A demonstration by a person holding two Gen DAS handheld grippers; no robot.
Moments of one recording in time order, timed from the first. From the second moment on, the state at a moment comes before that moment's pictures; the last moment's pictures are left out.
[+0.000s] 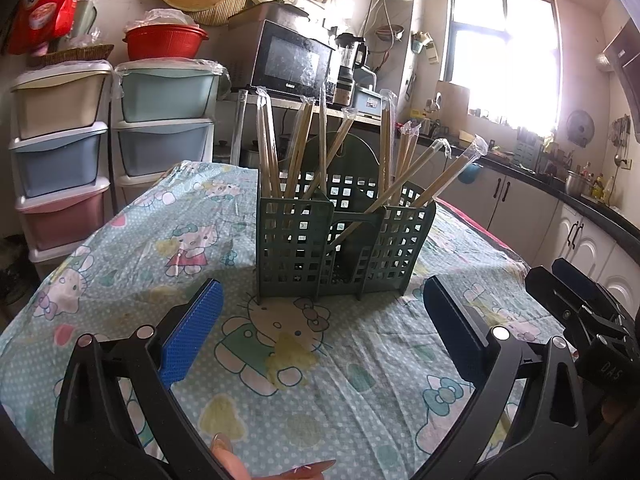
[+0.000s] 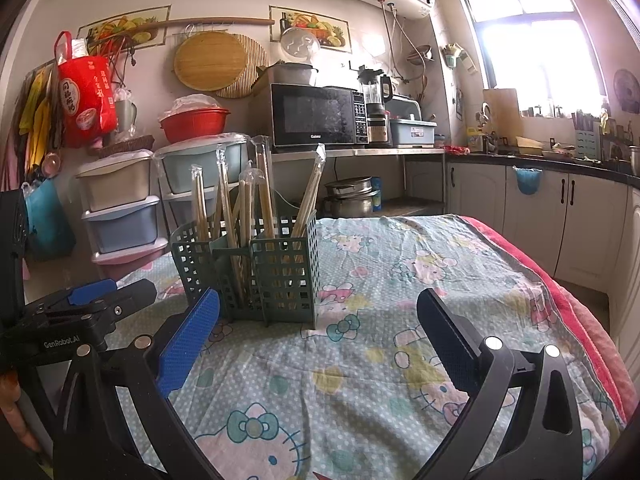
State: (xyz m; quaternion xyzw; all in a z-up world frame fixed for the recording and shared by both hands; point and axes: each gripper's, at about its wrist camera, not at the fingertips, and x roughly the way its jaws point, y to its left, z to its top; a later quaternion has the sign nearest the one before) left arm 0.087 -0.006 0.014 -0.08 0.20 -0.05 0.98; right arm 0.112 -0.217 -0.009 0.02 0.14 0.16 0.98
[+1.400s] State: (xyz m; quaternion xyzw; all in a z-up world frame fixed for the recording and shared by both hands) left arm 0.095 0.010 0.021 -0.08 0.23 0.00 0.97; right arm 0.128 -0.237 -0.004 0.06 0.18 0.15 0.97
